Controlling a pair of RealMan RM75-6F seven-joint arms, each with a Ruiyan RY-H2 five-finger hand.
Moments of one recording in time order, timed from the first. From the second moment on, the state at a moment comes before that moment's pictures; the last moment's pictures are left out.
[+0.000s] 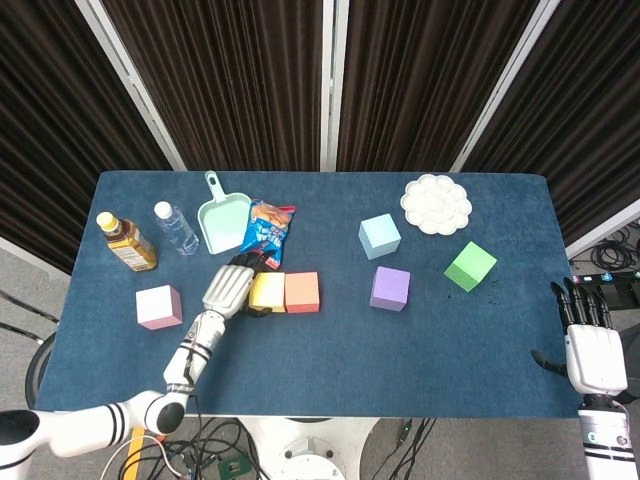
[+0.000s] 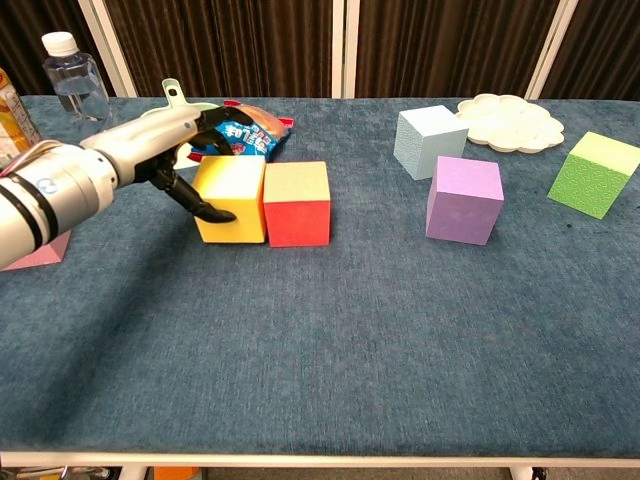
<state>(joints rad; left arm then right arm) -0.68 -1.74 -0.25 -1.38 1.15 0.99 0.20 0.08 -1.19 0.11 -1.63 -1.41 1.47 -0.16</state>
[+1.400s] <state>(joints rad) -0.73 -1.75 -0.24 -1.34 1.11 0.95 0.18 0.08 -1.21 0.10 -1.59 -1.38 1.45 -0.14</state>
